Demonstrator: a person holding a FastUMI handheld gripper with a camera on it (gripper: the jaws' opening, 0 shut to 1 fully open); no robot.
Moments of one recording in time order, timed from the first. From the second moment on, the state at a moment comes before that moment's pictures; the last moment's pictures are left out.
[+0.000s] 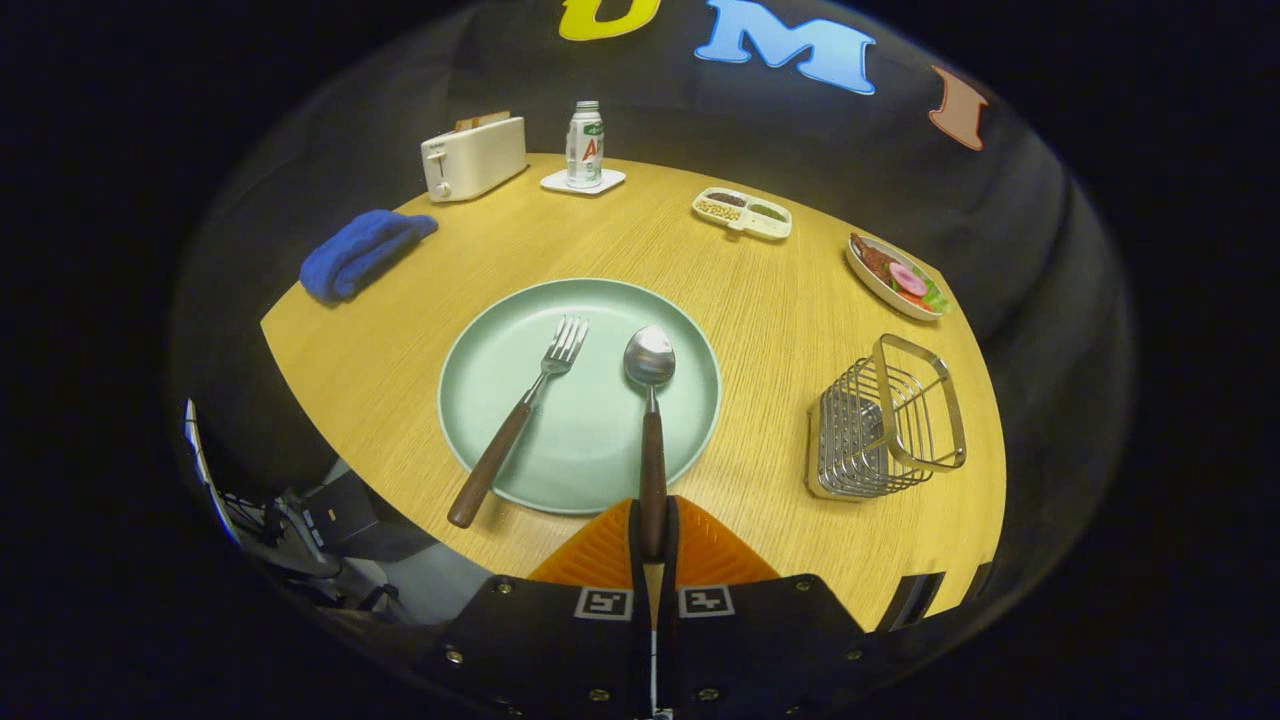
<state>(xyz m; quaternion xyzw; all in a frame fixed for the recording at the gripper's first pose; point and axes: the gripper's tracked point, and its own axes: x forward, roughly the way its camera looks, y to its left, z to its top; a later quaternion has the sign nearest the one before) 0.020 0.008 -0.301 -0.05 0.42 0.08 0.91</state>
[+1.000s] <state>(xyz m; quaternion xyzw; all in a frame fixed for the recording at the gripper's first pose) -0.034 -0.082 -0.197 -0.02 0.45 0.05 0.89</state>
